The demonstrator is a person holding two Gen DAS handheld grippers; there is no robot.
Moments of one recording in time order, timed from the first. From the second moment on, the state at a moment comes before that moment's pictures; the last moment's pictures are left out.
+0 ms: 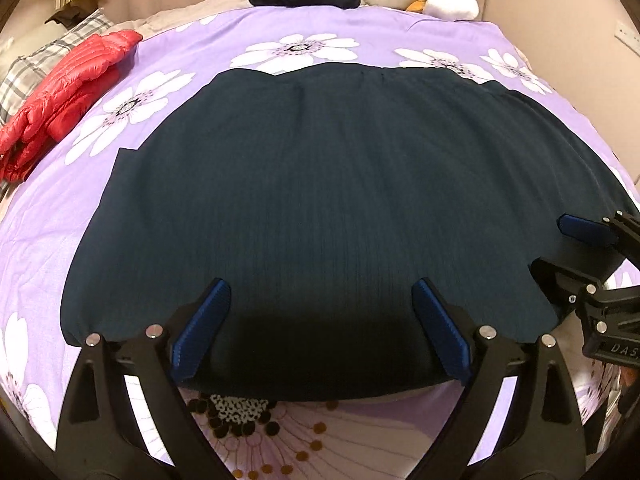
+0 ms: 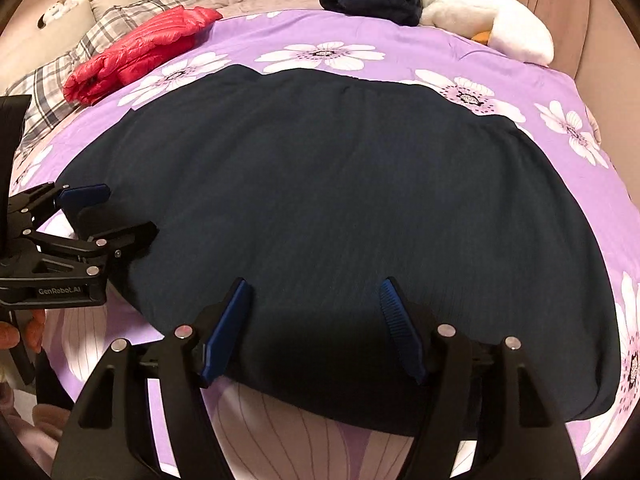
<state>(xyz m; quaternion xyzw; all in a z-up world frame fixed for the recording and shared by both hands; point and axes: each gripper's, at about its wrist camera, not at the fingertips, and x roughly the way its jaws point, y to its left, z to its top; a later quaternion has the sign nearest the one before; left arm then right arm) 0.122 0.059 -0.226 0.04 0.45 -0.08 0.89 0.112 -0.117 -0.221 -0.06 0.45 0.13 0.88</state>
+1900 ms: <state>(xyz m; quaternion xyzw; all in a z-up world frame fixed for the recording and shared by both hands) 0.096 0.141 -0.181 -0.02 0.42 -0.01 0.91 0.083 -0.219 -0.162 -0.02 0.39 0.01 0.92</state>
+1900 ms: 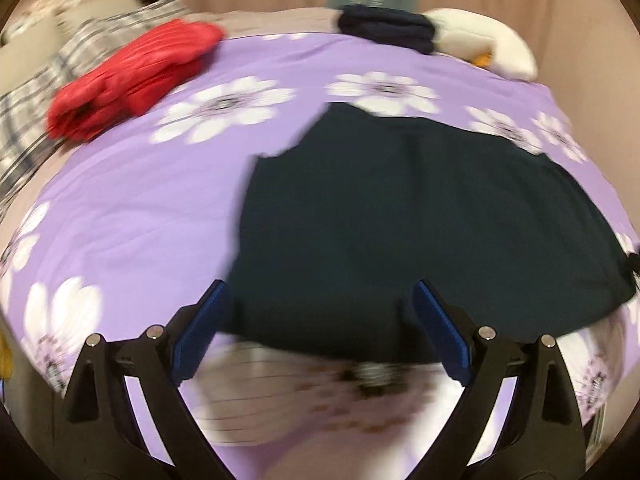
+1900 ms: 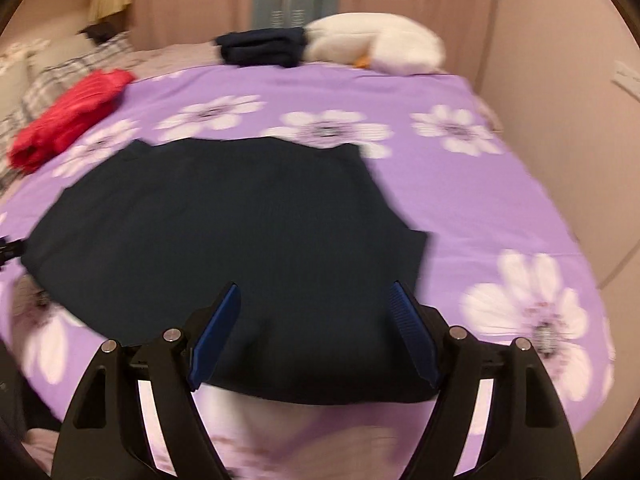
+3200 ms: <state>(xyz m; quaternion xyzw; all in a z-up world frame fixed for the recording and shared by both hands) 0.107 0.127 -0.214 -0.01 0.46 -0.04 0.89 0.091 -0.207 -0.206 -0.03 0.44 0.03 0.90</state>
